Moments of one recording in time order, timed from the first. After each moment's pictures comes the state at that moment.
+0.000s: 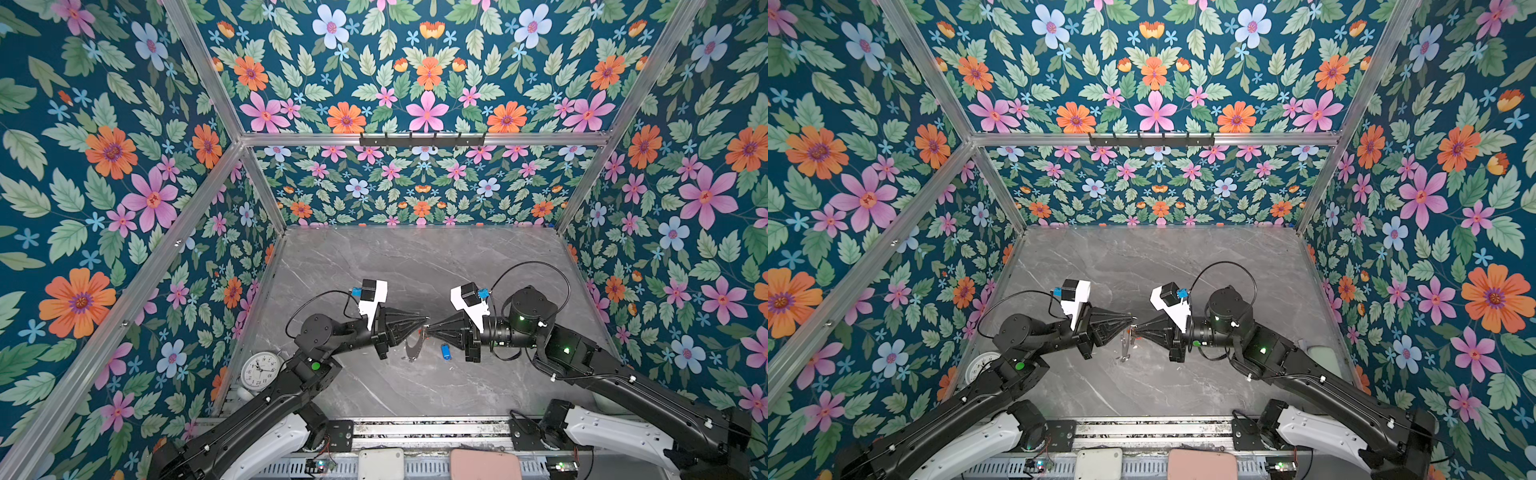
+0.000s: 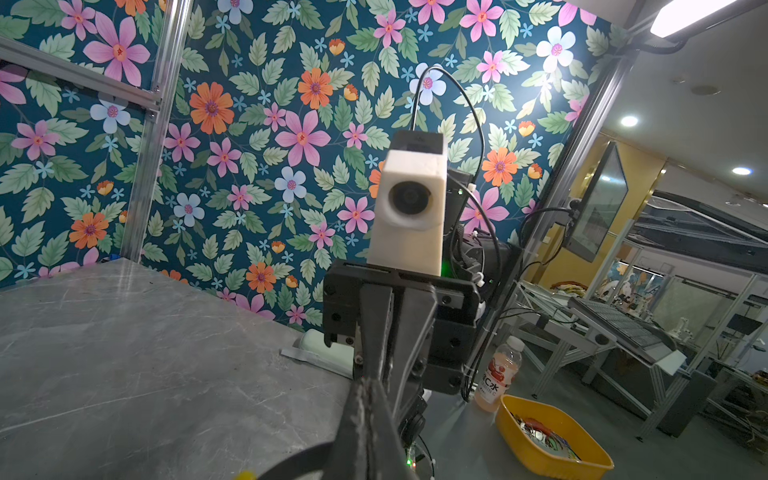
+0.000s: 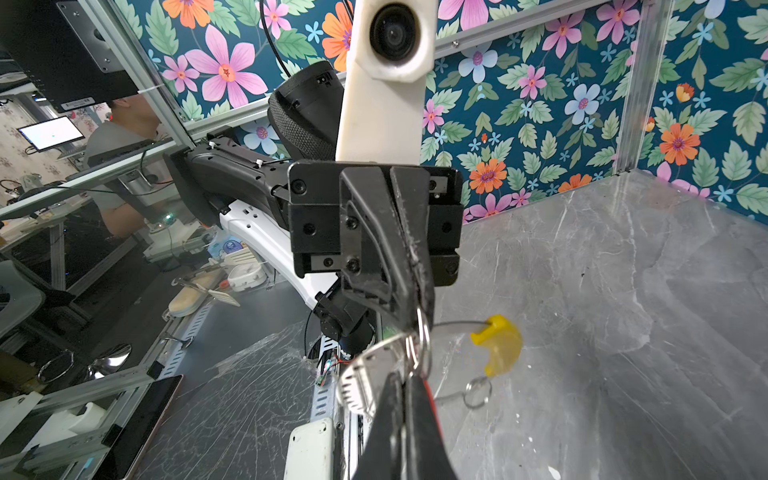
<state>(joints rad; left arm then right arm) -0.77 0.80 0.56 0.59 0.69 -0.59 0.90 0.95 0.90 -0.09 -0.57 0.17</state>
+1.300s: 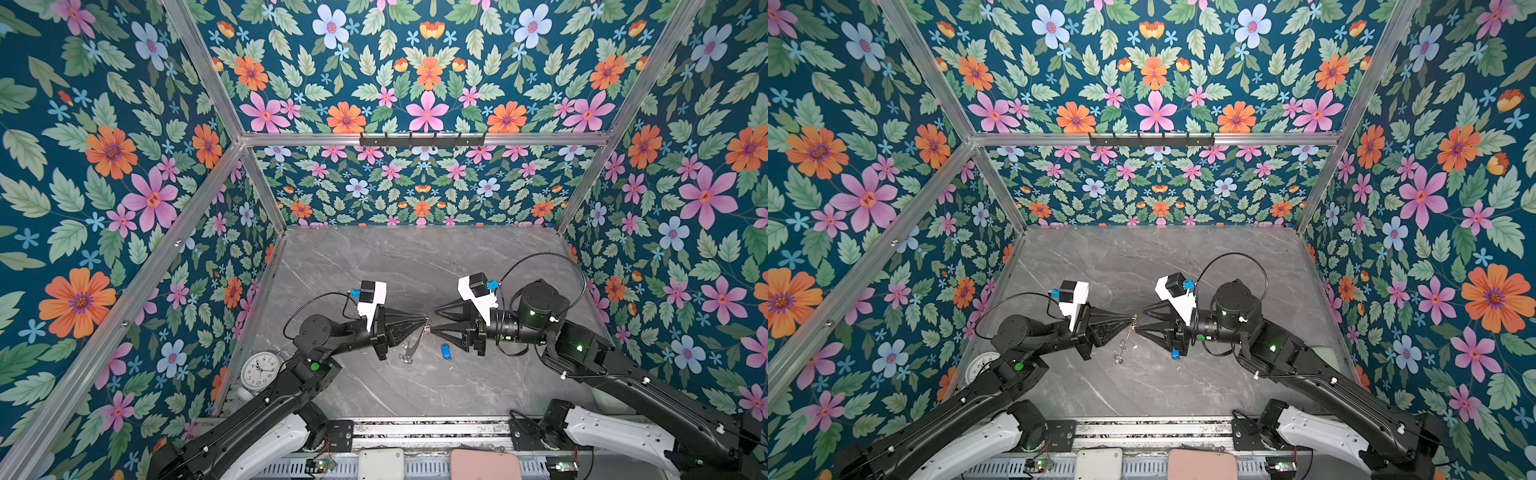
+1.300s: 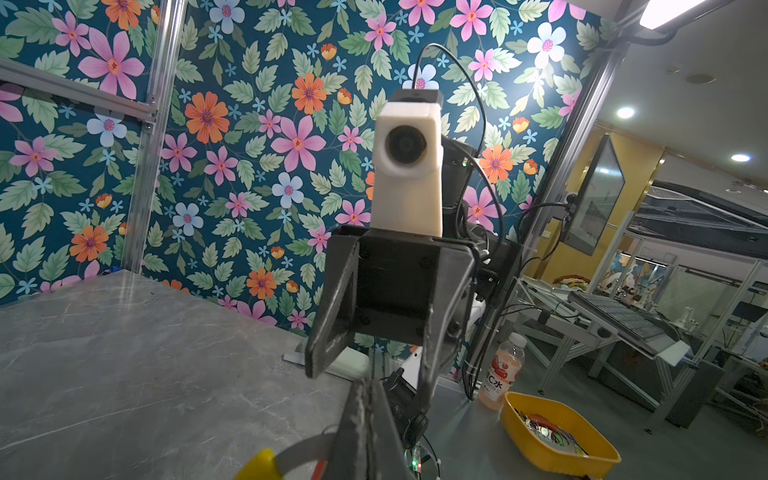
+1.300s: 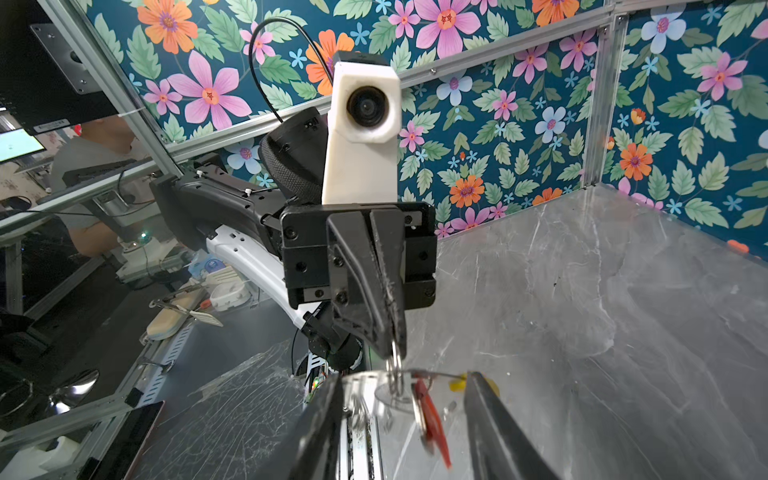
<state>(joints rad) -0.77 0.79 0.56 0.60 0.70 -0.57 0.89 0.95 0.99 -0.16 -0.53 0.19</state>
